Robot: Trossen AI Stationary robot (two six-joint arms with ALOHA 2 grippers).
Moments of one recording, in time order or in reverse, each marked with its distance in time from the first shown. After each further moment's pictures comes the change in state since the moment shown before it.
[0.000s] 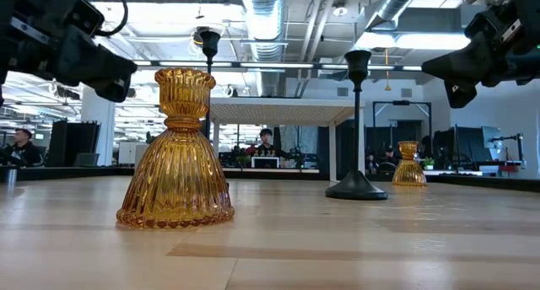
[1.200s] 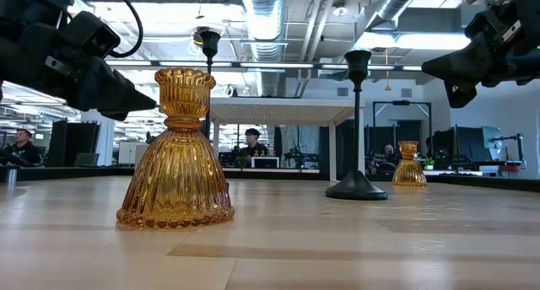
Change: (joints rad) left arm -0.142 0.477 0.000 0.386 -0.275 -0.034; right arm 0.000 0.000 0.000 -0.002 0.000 -0.011
